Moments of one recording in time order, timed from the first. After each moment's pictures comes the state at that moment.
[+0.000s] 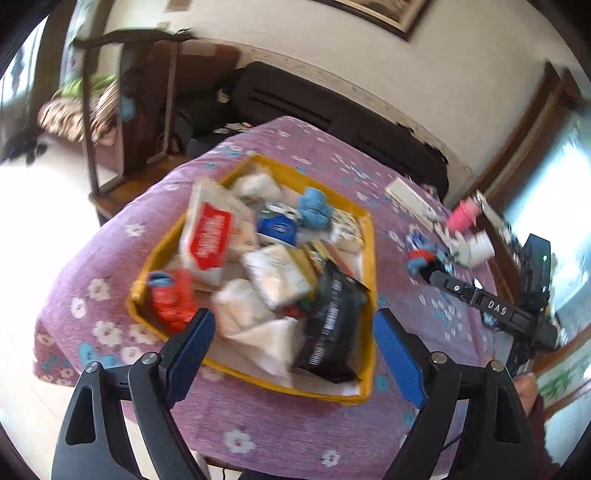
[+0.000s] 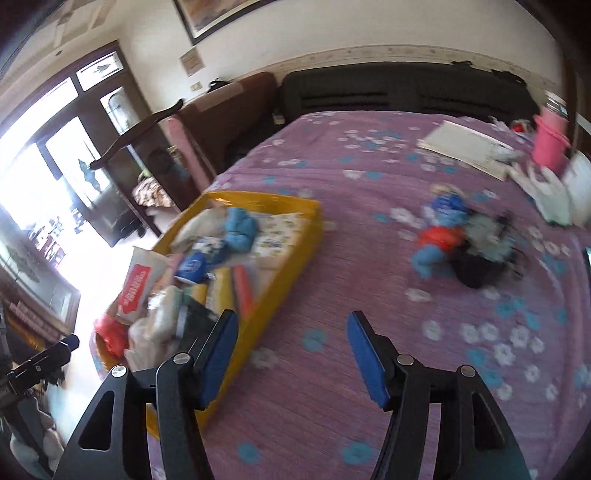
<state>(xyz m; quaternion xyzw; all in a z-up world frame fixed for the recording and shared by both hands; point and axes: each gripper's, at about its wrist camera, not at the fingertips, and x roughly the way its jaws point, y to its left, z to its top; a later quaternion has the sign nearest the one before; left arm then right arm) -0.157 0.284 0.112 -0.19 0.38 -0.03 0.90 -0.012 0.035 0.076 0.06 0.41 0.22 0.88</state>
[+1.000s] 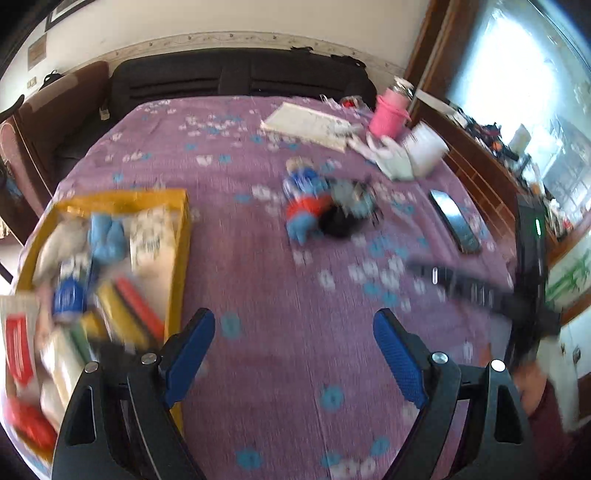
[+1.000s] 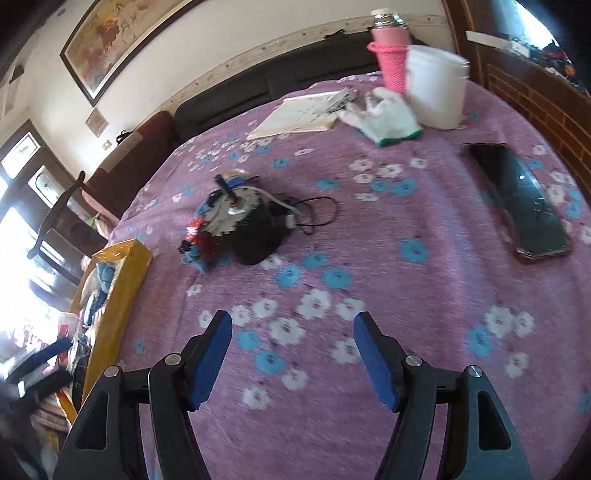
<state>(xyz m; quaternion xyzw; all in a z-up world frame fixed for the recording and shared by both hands) -0.019 0.083 0.109 -0.03 0.45 -0.16 0.88 0.007 -0.144 0.023 0.18 0.43 0.09 0.88</state>
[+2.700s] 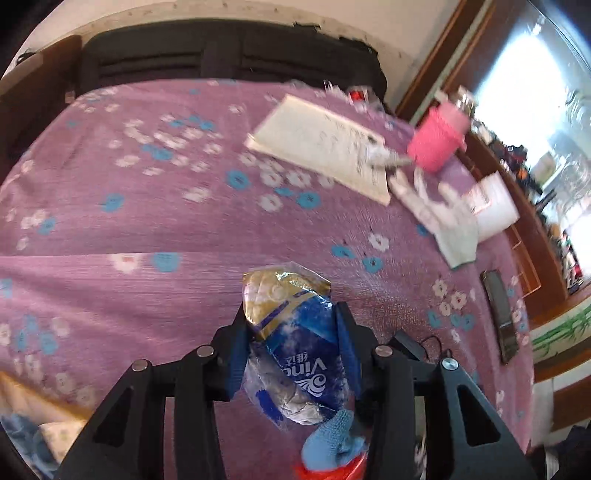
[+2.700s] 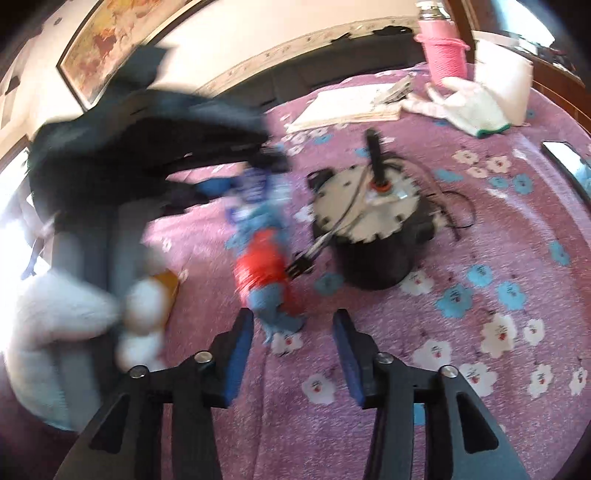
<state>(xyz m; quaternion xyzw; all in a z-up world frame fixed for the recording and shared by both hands) 0.206 0.051 0.056 -0.06 0.49 -0.19 0.85 0.059 -0.040 0.000 0.21 0.40 0.06 0.89</state>
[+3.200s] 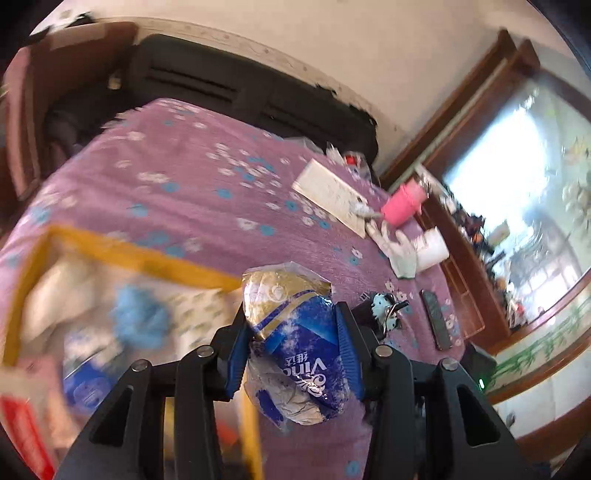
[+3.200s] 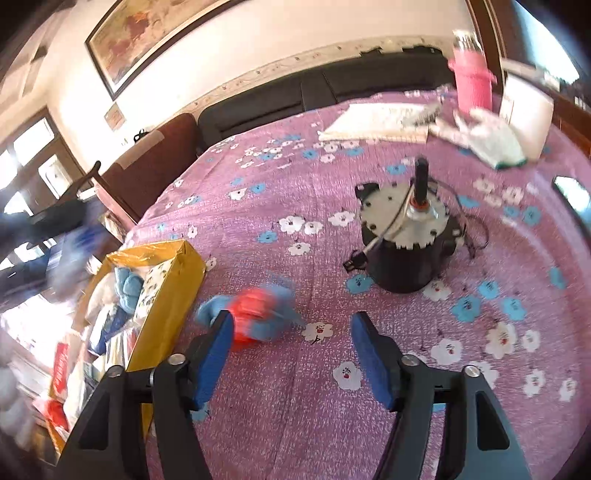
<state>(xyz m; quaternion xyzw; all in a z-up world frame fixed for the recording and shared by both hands) 0.060 0.211 0.124 -0.20 0.41 -0.19 0.87 0.046 -0.010 0.021 0.14 0.39 0.09 0.91</state>
